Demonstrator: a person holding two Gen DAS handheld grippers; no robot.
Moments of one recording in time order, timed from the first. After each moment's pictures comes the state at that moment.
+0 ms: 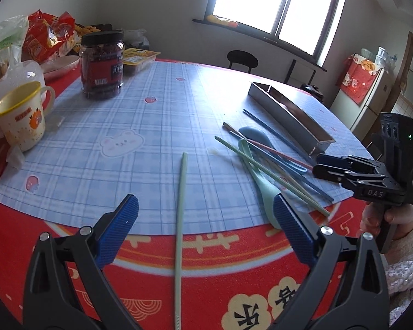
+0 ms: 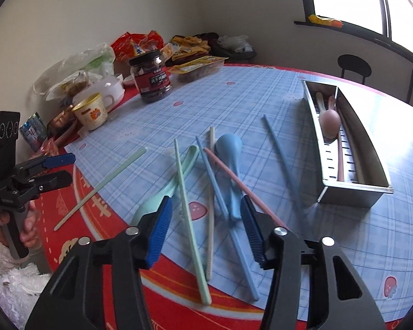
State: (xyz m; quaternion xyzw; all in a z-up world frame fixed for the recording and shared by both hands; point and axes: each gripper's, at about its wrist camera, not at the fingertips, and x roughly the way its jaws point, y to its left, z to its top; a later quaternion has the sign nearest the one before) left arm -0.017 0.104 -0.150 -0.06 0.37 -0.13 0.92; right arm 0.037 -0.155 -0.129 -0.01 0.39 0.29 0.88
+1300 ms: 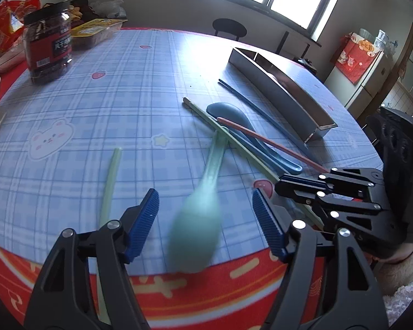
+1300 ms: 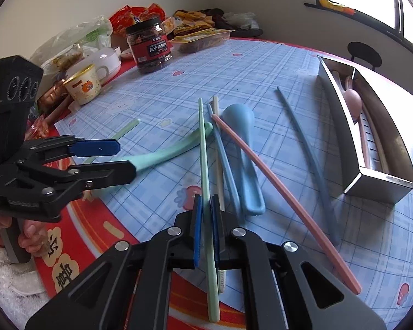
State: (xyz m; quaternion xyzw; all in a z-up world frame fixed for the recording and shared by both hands) left arm 0.053 0.032 -0.181 -0.05 0.44 -0.16 0.88; right arm 0.054 -0.135 -0.161 -0.04 0.43 0.29 0.86
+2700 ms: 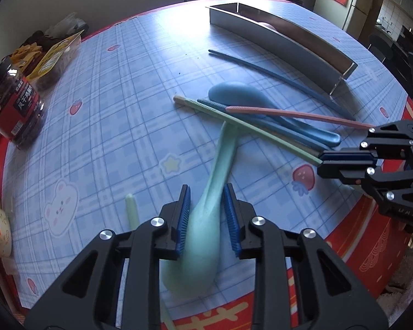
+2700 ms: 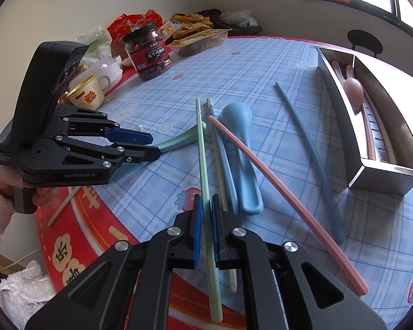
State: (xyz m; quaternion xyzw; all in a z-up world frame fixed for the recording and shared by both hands) left arm 0.098 0.014 -0.187 0.14 0.50 -0.19 0.83; right arm 0.060 -0.143 -0.163 0.00 0.44 0.30 0.85
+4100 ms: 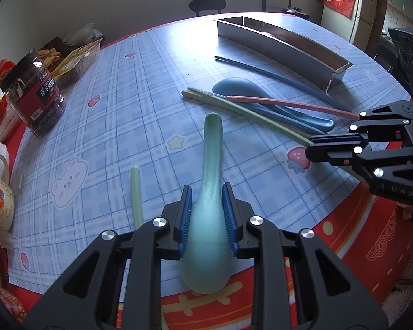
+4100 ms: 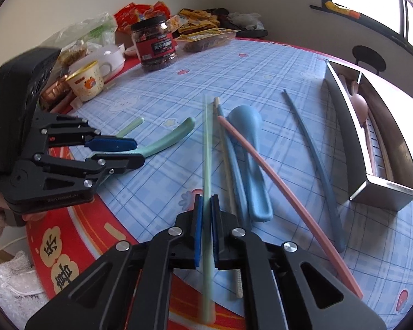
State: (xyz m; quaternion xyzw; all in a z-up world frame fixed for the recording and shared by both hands) left arm 0.059 0.022 -0.190 0.13 0.45 -0.16 0.87; right arm 0.058 -0.130 -0.161 -0.04 0.43 0.30 0.85
